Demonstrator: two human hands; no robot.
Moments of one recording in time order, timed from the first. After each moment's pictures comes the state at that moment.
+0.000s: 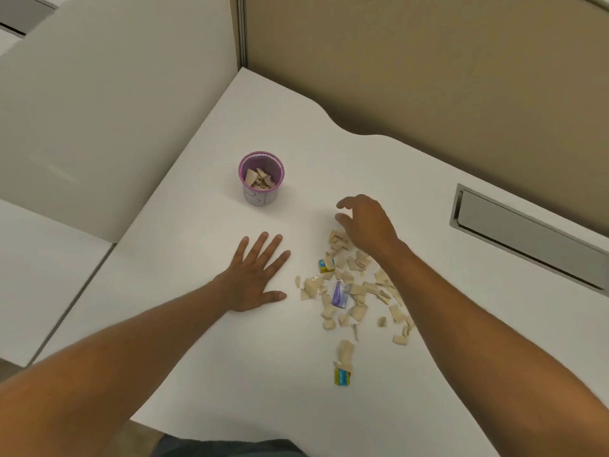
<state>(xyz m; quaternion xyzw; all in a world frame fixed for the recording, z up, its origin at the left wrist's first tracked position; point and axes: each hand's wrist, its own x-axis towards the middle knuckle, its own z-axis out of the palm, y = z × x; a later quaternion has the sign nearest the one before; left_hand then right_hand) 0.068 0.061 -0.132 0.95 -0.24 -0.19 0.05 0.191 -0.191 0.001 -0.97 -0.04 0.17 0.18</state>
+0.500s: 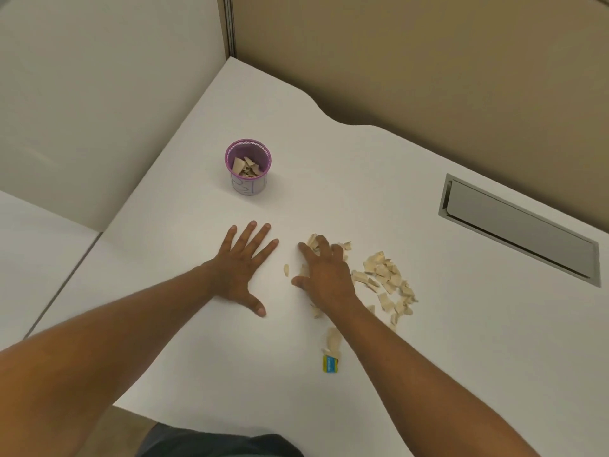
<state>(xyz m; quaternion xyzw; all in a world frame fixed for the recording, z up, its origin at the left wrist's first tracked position) 0.072 0.060 -0.125 0.94 -0.24 -0.23 0.06 0.075 -0.177 -0.069 -0.97 -0.08 0.23 0.05</state>
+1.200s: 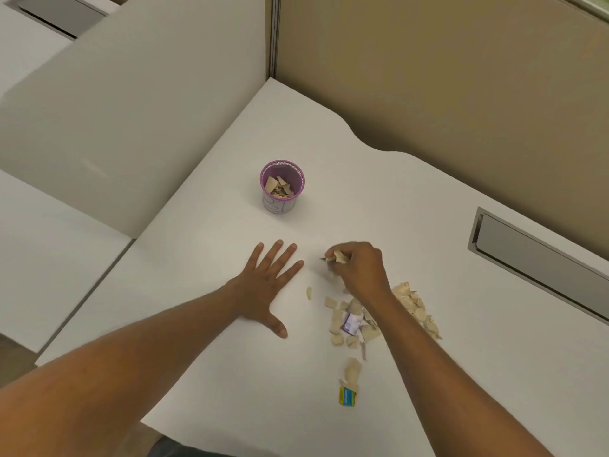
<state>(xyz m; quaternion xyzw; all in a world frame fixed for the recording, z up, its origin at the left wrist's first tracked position) 0.070 0.060 -0.124 0.94 -0.25 -0.22 0.08 0.131 -0.167 -0.012 -0.92 0.01 0.17 0.36</state>
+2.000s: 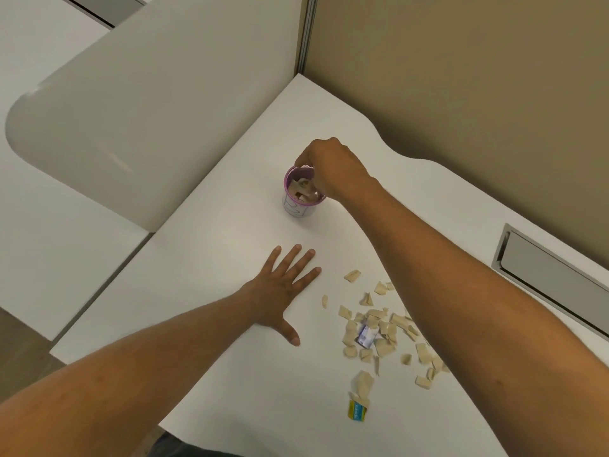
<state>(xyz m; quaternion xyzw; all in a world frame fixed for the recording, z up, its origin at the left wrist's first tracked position) 0.069 0.064 -0.133 0.94 -0.25 -0.20 0.10 0.276 -0.020 0.055 -0.95 -0.23 0.20 0.07</state>
